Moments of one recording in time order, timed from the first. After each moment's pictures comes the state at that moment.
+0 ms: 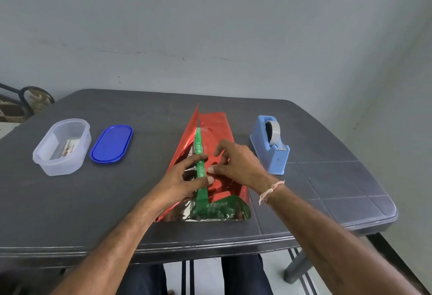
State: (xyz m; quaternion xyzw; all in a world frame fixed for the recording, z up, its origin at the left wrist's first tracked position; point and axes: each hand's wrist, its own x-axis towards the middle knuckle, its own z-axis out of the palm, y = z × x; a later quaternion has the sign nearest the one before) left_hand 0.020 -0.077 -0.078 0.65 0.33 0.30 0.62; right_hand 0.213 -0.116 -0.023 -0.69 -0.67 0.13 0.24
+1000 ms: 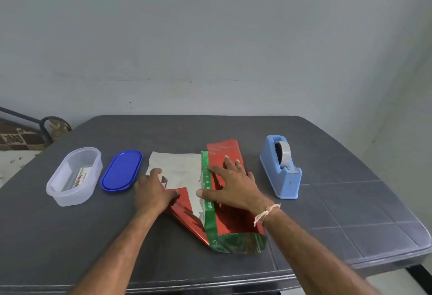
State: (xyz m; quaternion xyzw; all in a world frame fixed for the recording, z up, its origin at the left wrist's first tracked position) left_hand -0.011 -0.003 -0.086 0.67 0.68 0.23 0.21; right_hand 0.198 -0.090 -0.031 -0.72 -0.66 0.17 0.13
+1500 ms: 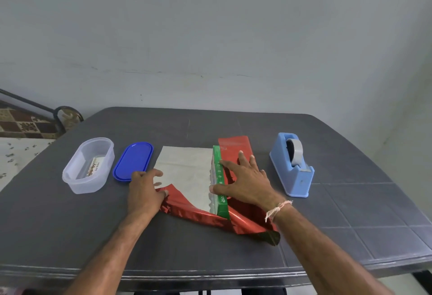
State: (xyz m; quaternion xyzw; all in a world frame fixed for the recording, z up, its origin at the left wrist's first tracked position) left_hand -0.055 -0.021 -0.088 0.65 0.64 0.31 0.25; right_hand 0.197 -0.084 -0.033 -0.74 -0.65 0.16 0.10
